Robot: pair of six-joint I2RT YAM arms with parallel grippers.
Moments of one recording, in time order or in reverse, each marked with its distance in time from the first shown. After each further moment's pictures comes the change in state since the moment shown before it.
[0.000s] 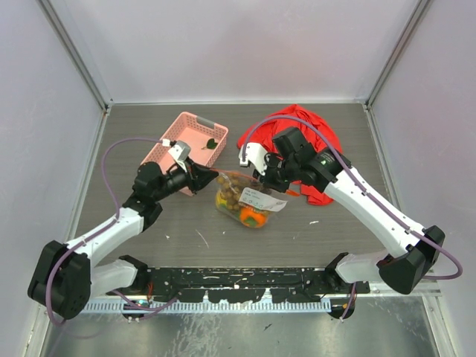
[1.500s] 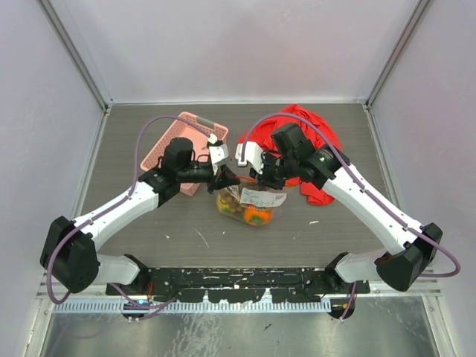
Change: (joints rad) left arm -0.167 0.183 0.406 -0.570 0.220 0.529; right arm -0.002 0.026 0.038 0.015 -0.105 -0.082
